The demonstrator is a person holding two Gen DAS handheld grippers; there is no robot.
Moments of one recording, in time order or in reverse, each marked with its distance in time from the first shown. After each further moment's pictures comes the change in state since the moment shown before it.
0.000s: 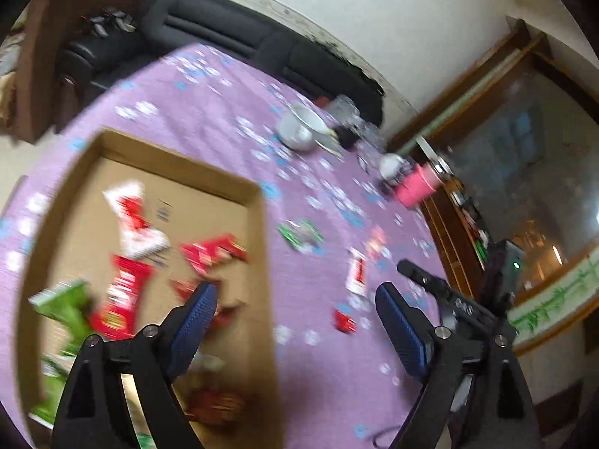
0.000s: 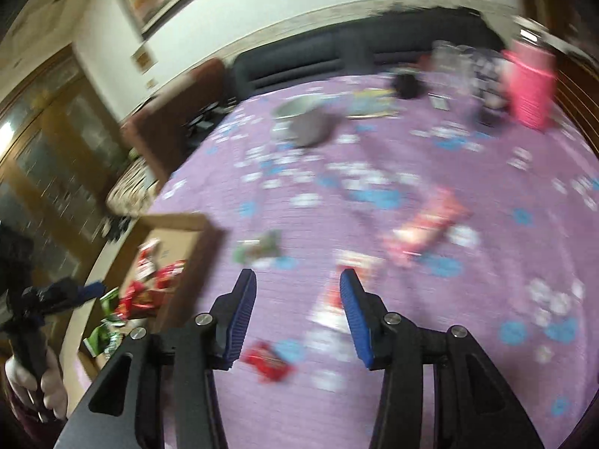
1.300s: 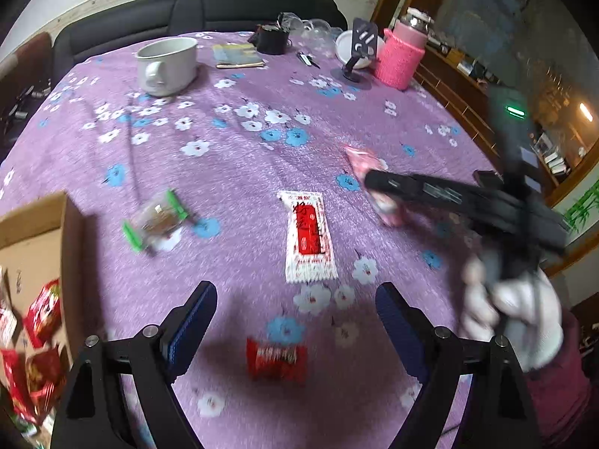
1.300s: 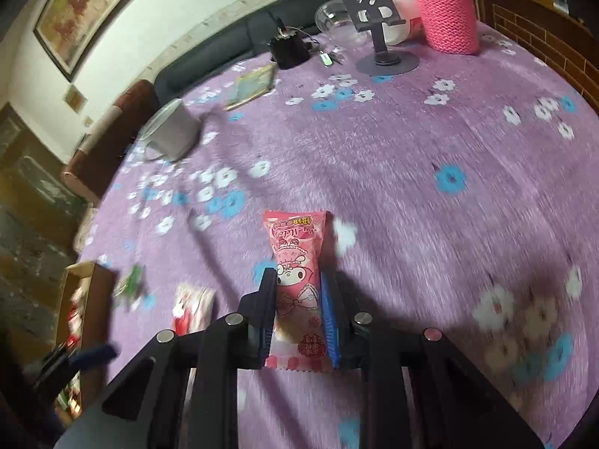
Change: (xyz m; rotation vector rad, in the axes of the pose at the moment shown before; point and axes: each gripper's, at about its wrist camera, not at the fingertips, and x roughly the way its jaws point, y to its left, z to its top) left arm 0.174 -0.124 -0.025 0.416 0.232 0.214; right arm 0.051 -0.113 0.005 0.218 0.041 -0.096
